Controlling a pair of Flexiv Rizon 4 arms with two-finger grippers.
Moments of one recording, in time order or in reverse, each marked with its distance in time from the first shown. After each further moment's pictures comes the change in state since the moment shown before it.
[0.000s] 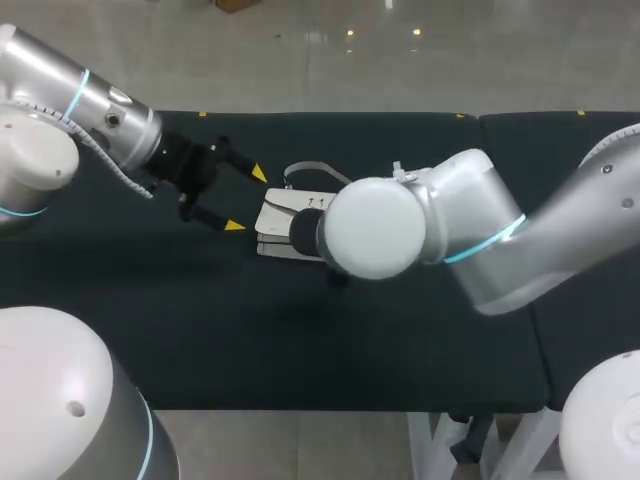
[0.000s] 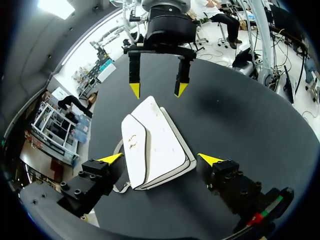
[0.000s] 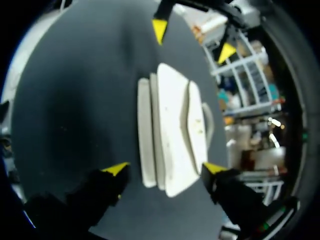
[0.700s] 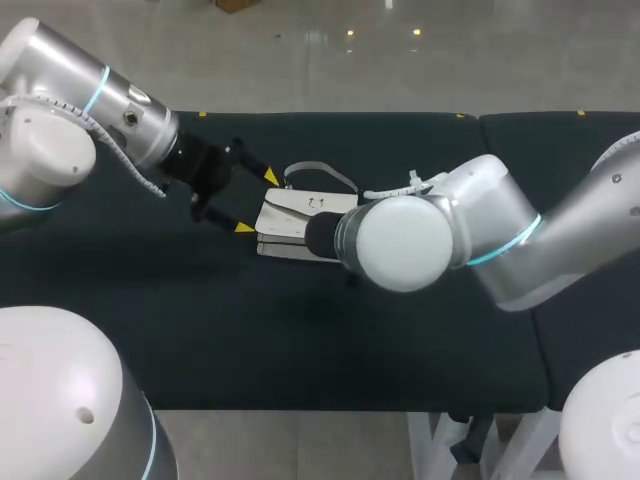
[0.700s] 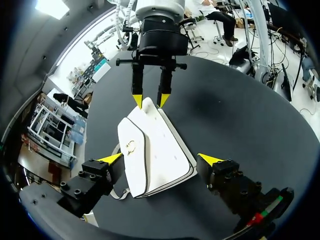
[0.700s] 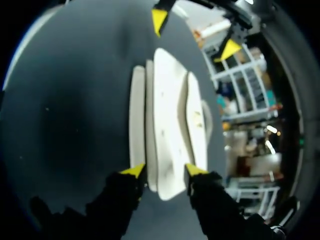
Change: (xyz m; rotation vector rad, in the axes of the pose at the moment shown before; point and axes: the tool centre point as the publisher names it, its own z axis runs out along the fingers) left arm -0.003 -0.007 0.016 -0.015 0.040 0.016; right arm -0.009 -0.016 0.026 -0.040 -0.035 -0.040
